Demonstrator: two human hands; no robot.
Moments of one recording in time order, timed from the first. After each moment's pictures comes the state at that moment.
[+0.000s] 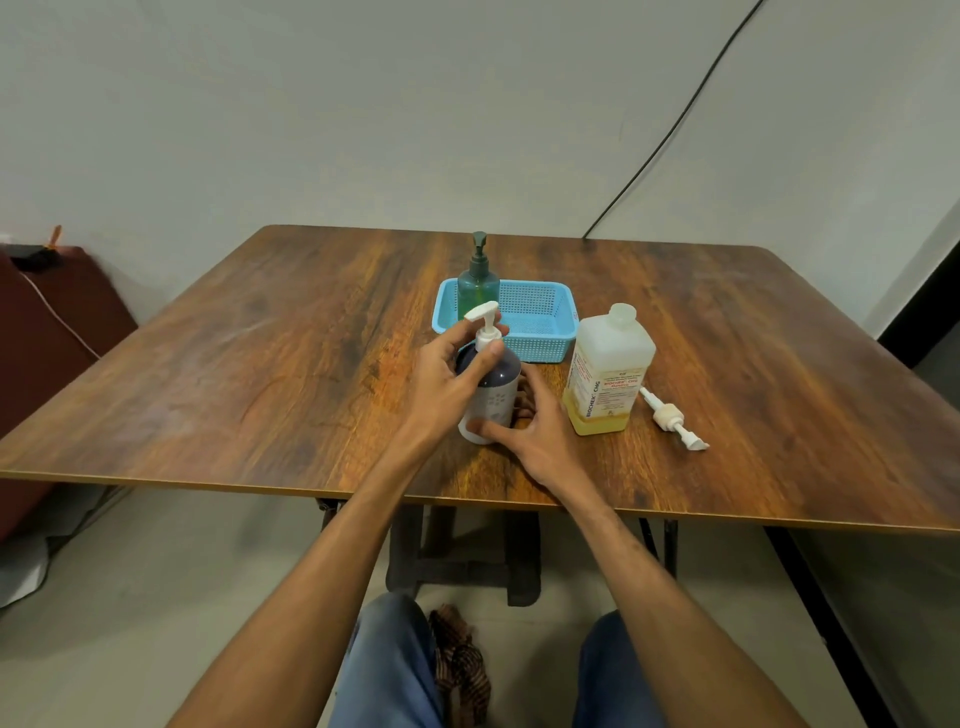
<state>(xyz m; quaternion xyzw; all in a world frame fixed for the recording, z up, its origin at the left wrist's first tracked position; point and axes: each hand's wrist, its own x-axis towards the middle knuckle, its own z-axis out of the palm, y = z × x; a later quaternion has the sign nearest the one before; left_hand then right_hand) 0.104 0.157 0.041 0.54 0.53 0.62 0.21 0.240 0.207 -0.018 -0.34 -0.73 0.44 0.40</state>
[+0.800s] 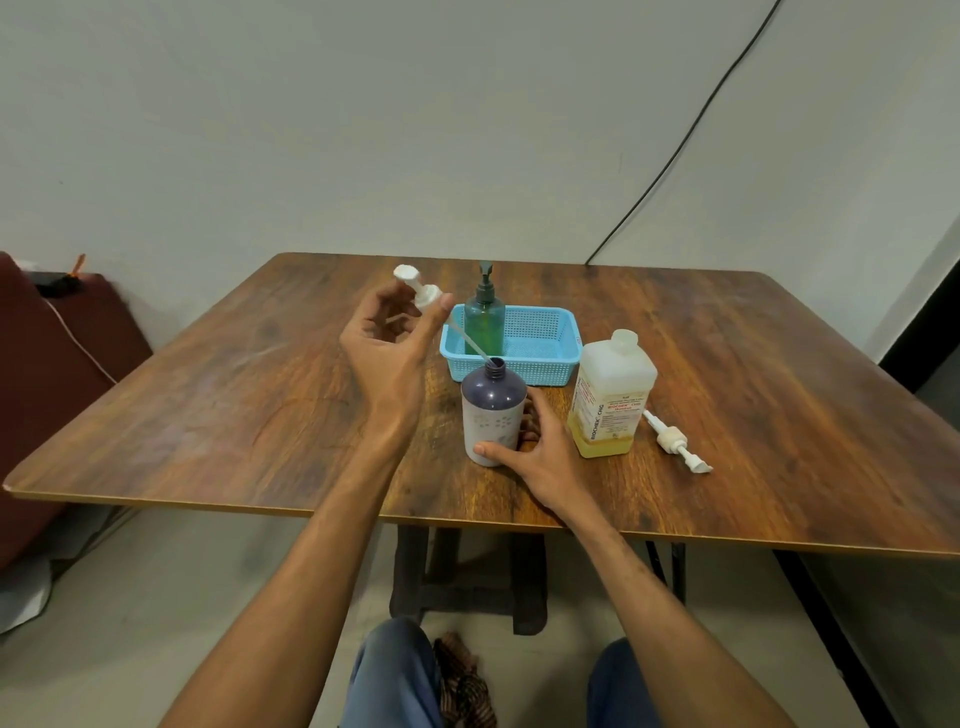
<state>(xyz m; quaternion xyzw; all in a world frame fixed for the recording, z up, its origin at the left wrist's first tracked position) 0.081 0.141 0.091 0.39 0.46 0.80 0.06 0.242 0.206 -0.017 -0.34 -0.73 0.44 0.39</state>
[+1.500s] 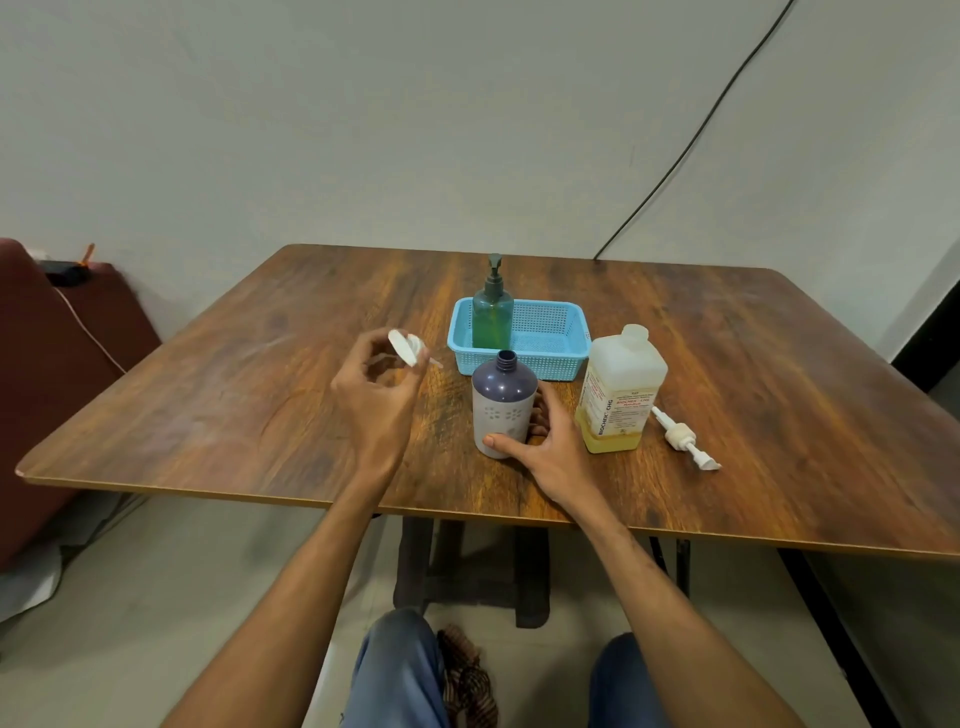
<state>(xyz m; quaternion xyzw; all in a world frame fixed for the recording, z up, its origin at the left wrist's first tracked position) 0.051 0.127 0.032 0.43 0.58 0.69 -0.04 0.242 0.206 -0.015 -0.35 -0.73 0.44 0.39</state>
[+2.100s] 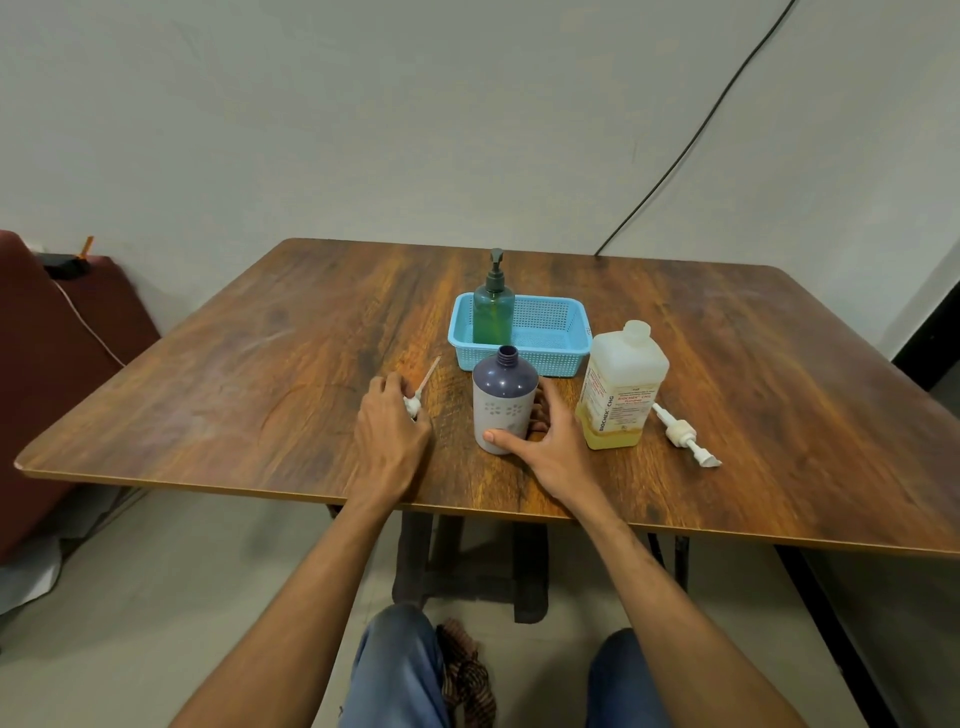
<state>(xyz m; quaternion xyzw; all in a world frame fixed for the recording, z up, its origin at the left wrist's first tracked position) 0.039 0.140 -0.023 0.44 0.80 0.41 0.00 0.242 0.206 -0.014 -0.36 -0.73 0.43 0.39</state>
